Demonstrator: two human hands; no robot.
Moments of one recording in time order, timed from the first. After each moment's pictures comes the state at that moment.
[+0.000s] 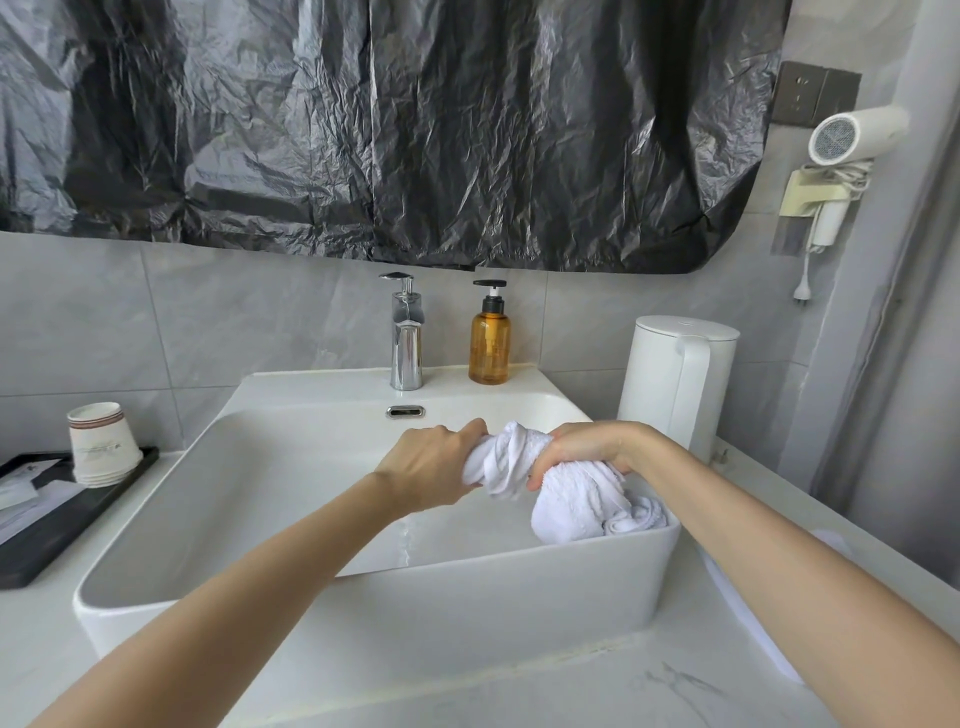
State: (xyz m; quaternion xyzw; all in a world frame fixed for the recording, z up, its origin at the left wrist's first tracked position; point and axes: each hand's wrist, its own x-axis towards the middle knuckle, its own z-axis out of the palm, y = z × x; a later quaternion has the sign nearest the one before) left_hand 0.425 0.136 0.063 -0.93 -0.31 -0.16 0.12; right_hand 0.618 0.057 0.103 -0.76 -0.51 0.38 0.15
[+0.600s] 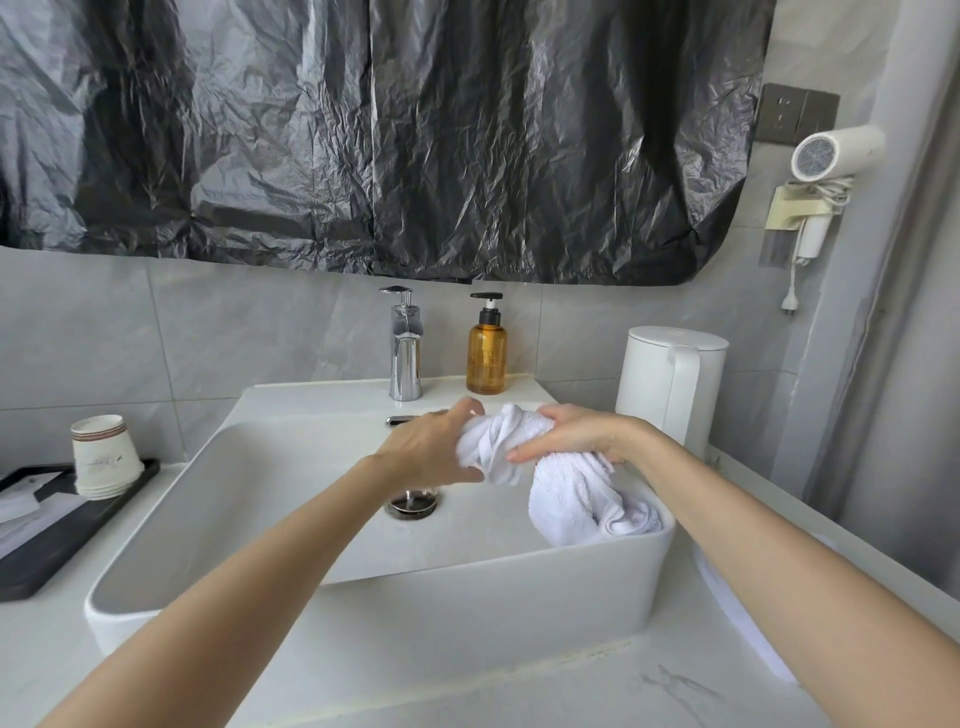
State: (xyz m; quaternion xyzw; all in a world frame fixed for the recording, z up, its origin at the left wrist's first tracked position) left_hand 0.424 0.153 0.080 -0.93 -0.31 -0.20 -0.01; right_hand 0.609 0.044 0.126 -0.73 -0.57 0.31 0.23
